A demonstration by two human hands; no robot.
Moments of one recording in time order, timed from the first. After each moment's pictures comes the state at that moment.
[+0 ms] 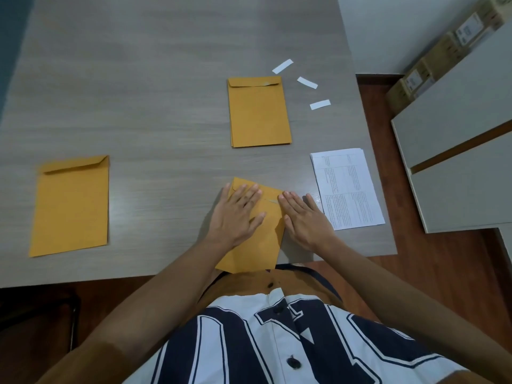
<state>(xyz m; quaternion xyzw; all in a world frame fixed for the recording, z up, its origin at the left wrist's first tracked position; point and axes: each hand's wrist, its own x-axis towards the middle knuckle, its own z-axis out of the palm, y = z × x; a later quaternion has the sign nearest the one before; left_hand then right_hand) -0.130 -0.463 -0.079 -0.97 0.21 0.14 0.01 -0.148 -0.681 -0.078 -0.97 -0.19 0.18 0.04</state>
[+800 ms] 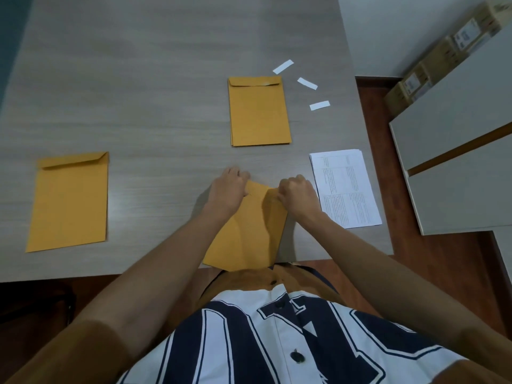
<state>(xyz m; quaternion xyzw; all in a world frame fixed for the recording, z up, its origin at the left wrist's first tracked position) -0.076 -0.458 -0.061 -0.98 0.13 0.13 -0.09 -0.089 -0.651 -0.058 -0.99 -0.08 0.10 0.08</state>
